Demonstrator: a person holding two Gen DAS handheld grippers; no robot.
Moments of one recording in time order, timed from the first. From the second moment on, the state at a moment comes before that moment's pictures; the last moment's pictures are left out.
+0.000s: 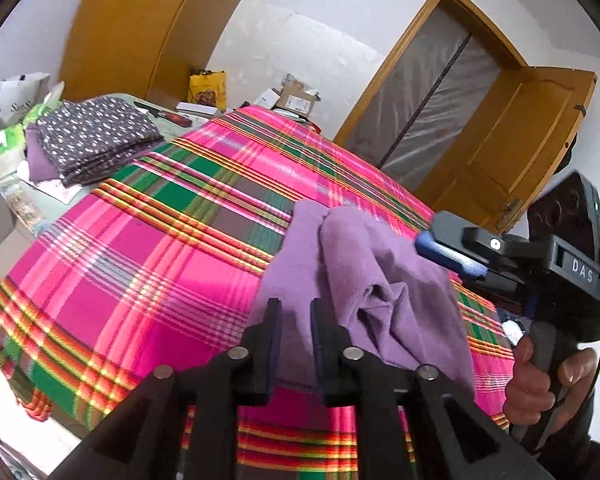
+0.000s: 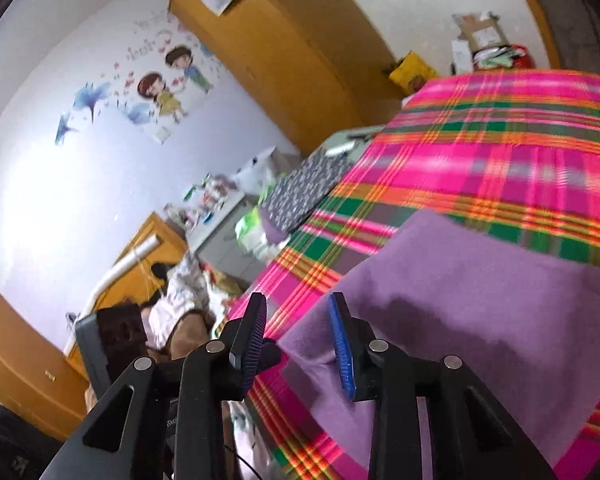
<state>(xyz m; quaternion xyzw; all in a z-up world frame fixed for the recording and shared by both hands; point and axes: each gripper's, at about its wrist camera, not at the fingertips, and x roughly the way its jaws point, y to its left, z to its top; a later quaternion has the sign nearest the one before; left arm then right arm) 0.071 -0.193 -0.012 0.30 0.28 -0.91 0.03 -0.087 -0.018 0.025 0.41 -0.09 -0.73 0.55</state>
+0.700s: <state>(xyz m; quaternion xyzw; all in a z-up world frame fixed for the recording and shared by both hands) 0.023 -0.172 -0.003 0.32 0.28 -0.91 0.00 -0.106 0.047 -0.007 0.42 -0.13 -0.75 0.49</state>
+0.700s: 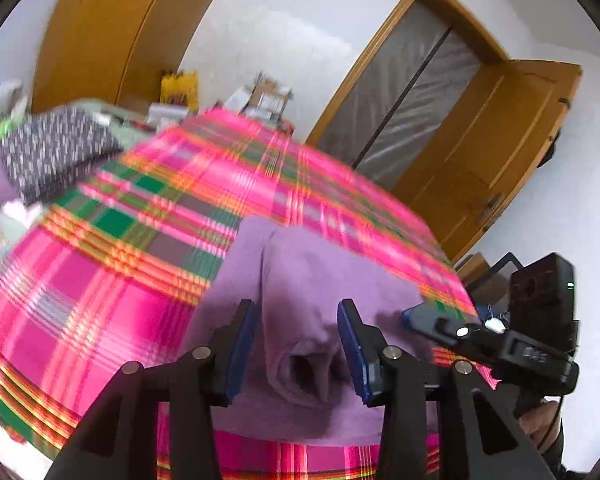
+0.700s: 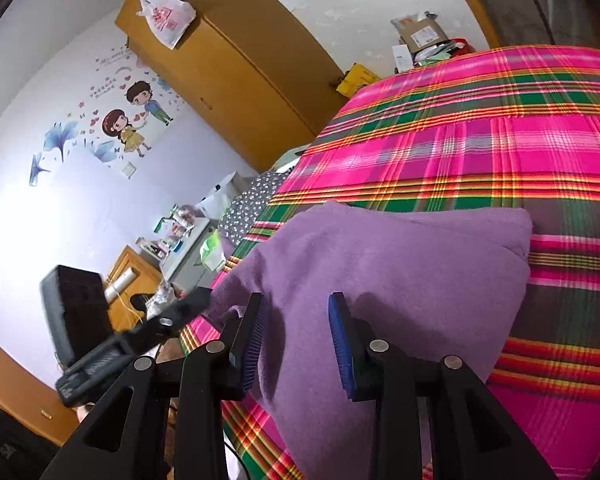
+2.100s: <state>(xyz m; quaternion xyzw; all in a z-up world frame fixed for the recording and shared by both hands) 0.046 -0.234 -0.051 0.33 0.35 -0.87 -0.06 -0.150 -0.119 -0.003 0.43 0.20 -0.70 0.54</state>
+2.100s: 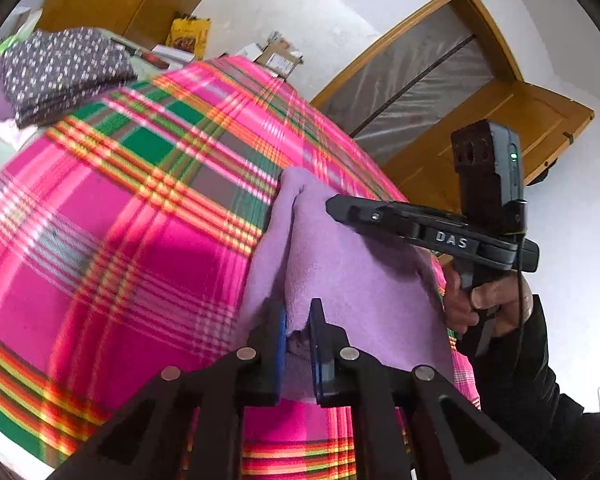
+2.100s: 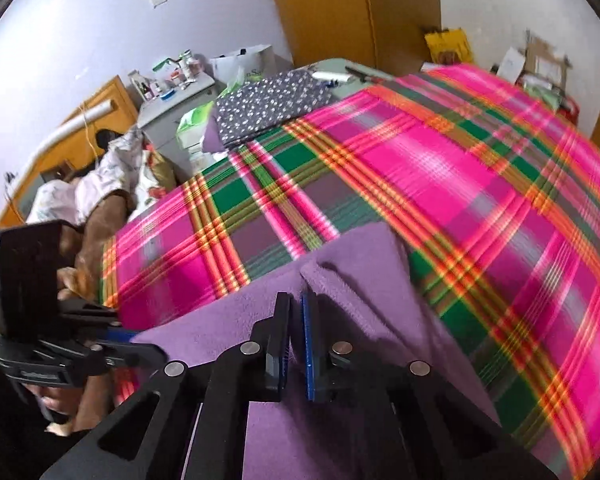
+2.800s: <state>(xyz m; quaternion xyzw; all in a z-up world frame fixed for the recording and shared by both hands) 0.054 -0.176 -0.013 0.32 0.24 -0.91 -0.09 -0.108 0.045 0.008 0.34 0.08 -0.84 0.43</state>
